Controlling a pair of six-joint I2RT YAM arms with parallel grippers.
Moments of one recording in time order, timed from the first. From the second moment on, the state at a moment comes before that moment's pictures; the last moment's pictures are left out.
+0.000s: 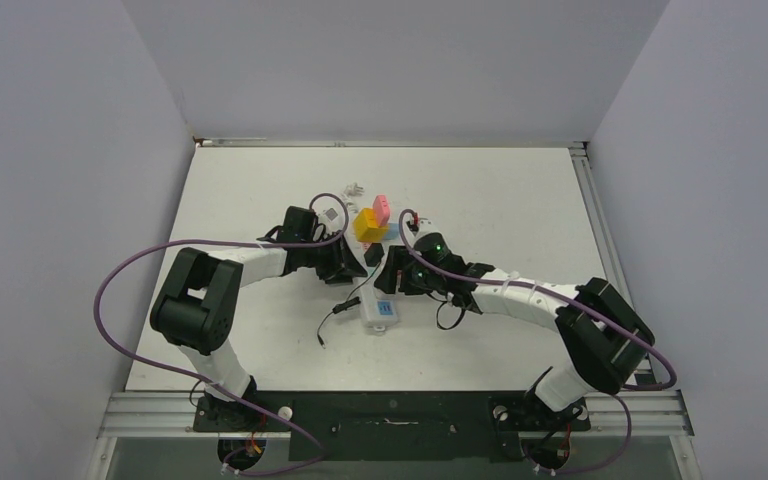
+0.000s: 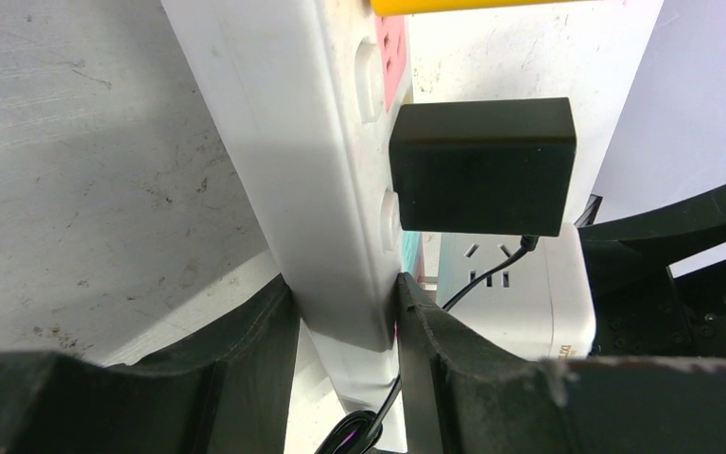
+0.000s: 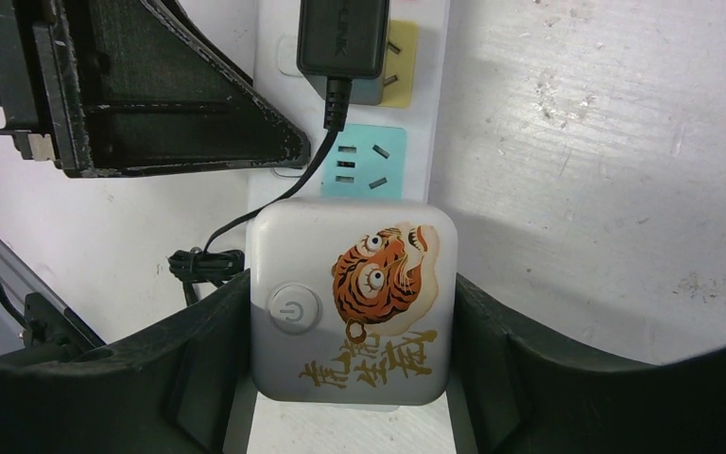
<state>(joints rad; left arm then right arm) -0.35 1.73 0.87 -0.06 0.60 -0.71 0.76 1.53 0.79 0.06 -0.09 0.67</state>
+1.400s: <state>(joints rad) -0.39 1.71 0.88 -0.07 0.57 -0.68 0.28 1.23 0.67 -0.21 0.06 0.59</state>
